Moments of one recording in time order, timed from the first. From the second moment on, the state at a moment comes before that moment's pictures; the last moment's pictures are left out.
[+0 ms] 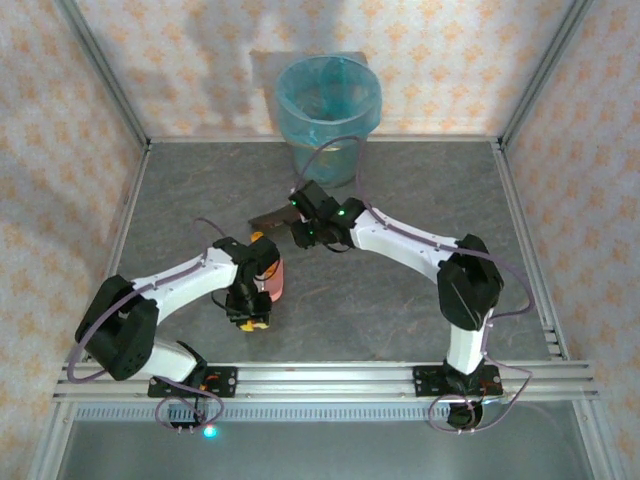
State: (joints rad) left arm -0.56 1.43 0.84 -1.14 0.26 -0.70; right arm 0.86 1.84 1.52 -0.64 0.08 0.36
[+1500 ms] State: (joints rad) left arm -0.56 1.44 0.87 -1.12 0.23 -0.70; right arm 0.96 1.43 1.30 -0.87 0.13 0.37
